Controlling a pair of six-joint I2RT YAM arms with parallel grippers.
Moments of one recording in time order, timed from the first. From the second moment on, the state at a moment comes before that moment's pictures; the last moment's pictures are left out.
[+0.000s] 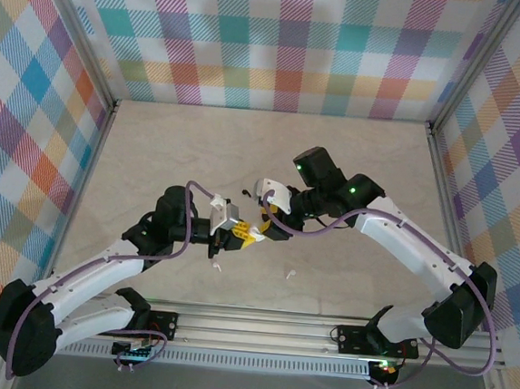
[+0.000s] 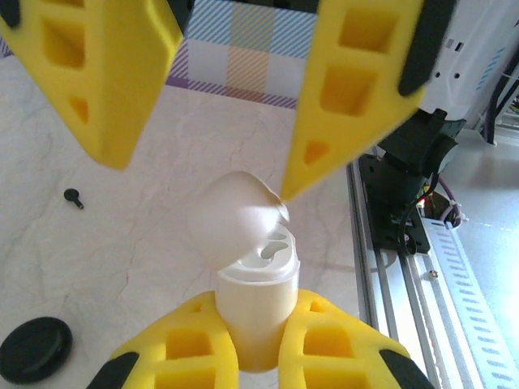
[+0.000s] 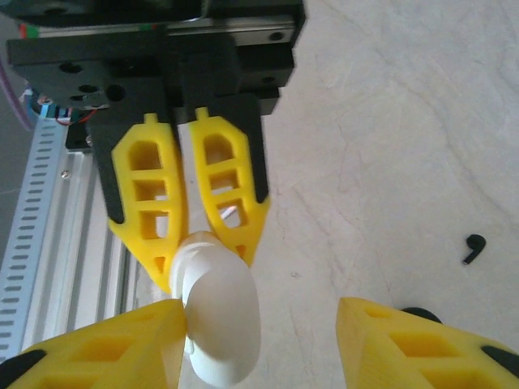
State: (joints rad) left arm -0.60 0.97 0.54 0.07 0.80 0.16; right arm 0.77 1.39 1.35 -0.86 -0.53 -0.58
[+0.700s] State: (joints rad) left arm -0.61 0.87 0.42 0.15 0.58 -0.01; right arm 0.74 1.33 1.25 -0.69 -0.34 -0.12
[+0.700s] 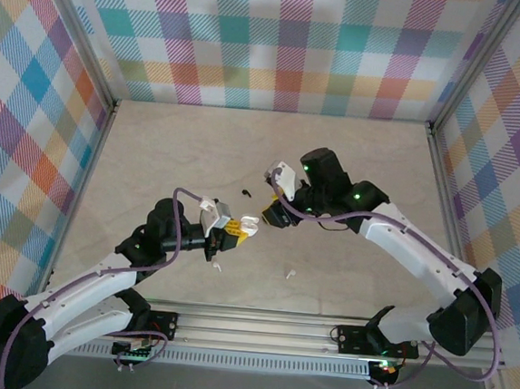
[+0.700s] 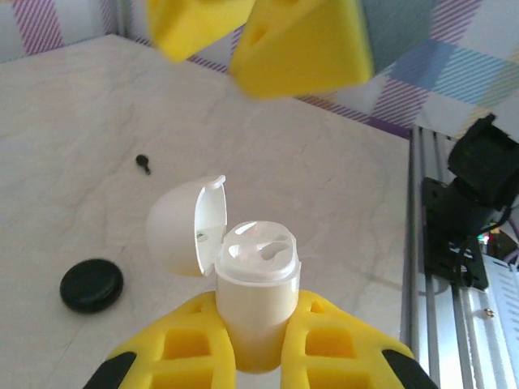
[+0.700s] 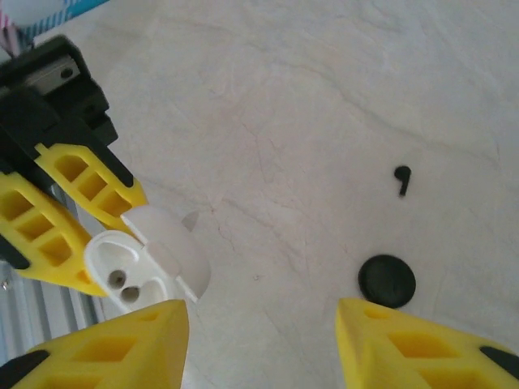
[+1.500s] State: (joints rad) left arm -0.61 0.78 0.32 0.18 0.46 -0.03; right arm 0.69 1.23 0.68 -0.68 -0.26 0.87
